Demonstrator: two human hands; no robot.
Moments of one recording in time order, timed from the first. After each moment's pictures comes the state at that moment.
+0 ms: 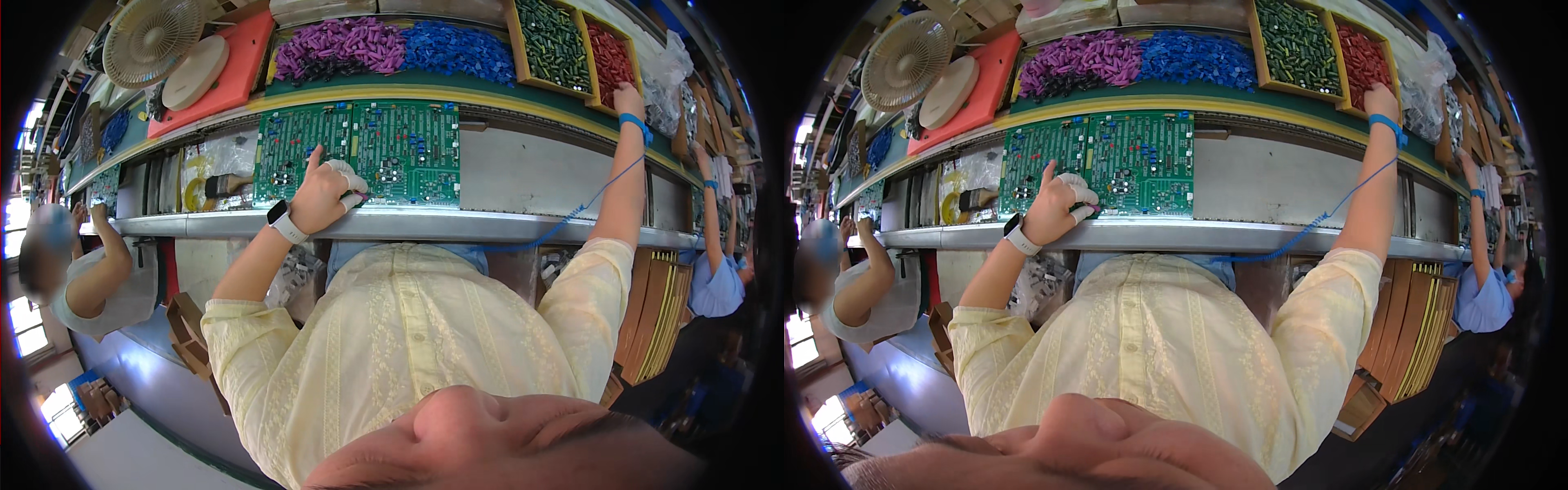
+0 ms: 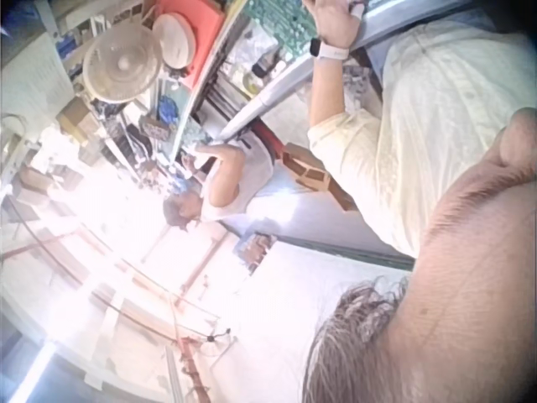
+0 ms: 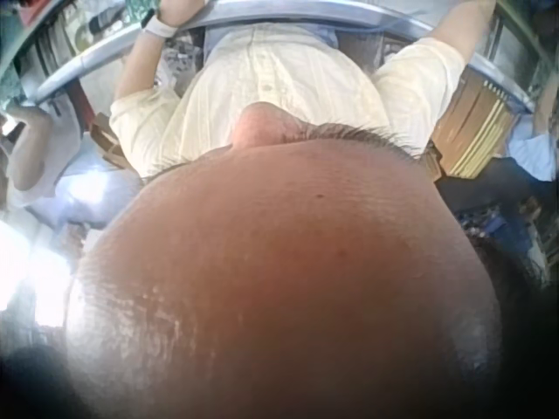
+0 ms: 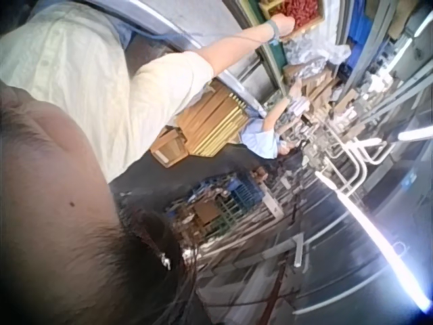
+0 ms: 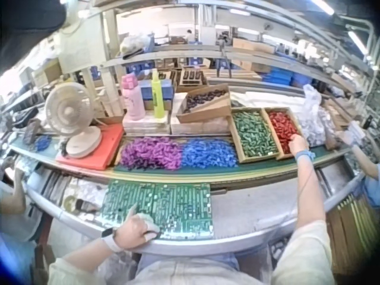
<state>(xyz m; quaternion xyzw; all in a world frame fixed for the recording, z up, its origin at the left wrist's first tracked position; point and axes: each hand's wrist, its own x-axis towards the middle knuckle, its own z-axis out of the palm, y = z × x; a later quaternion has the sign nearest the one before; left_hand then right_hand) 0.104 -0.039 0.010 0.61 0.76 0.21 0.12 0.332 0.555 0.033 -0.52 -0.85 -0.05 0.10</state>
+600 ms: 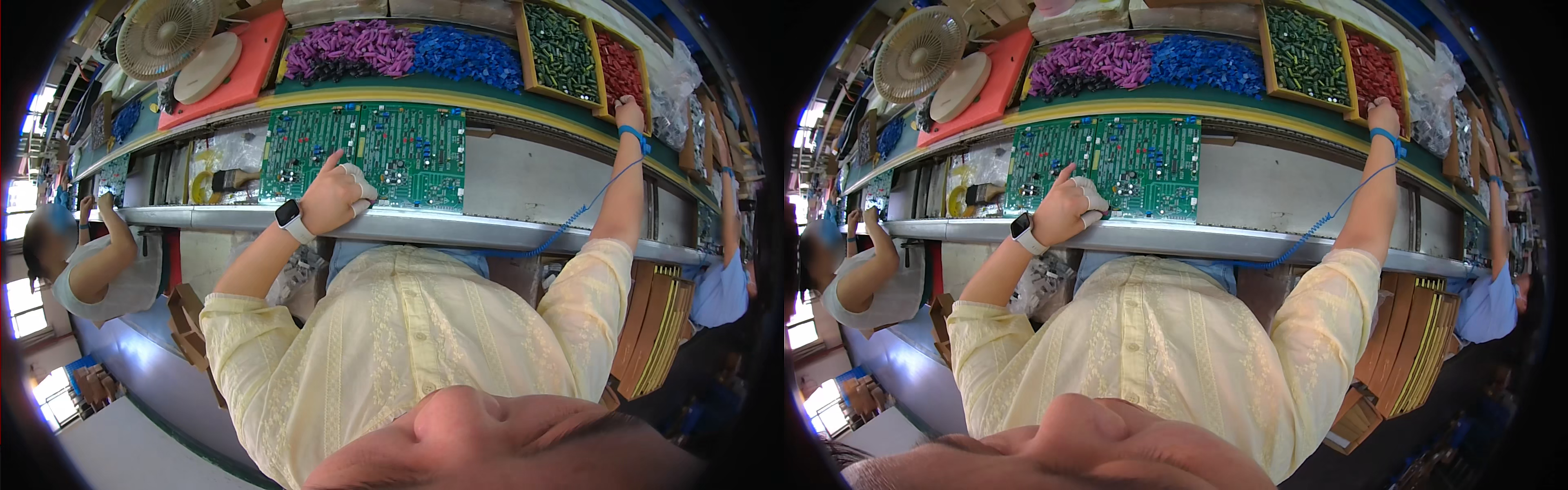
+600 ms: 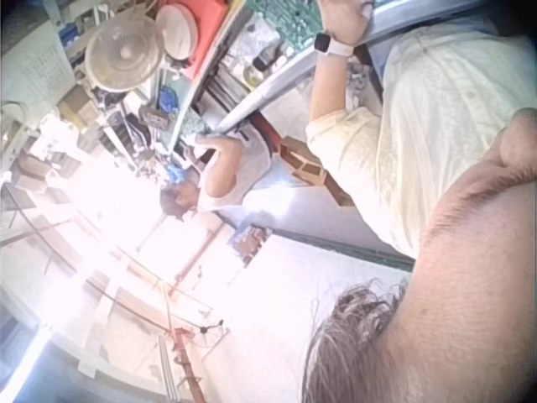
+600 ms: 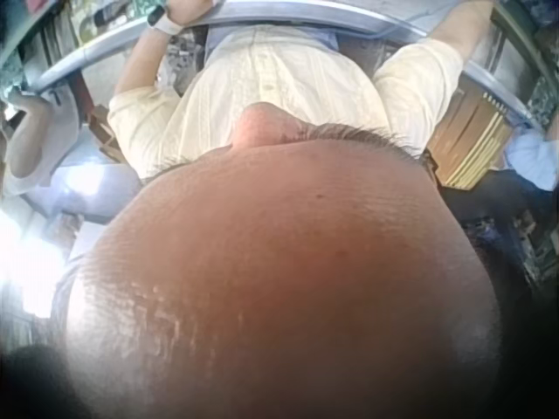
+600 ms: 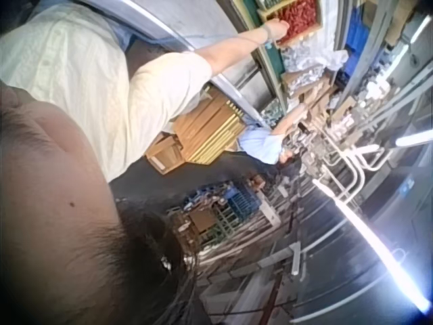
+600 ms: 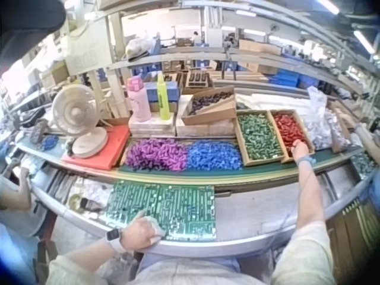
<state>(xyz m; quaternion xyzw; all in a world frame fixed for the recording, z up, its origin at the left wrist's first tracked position) 0.110 -0.037 0.012 0.67 0.72 0.16 0.08 0.330 0.564 0.002 -0.53 -0.84 0.01 0.12</state>
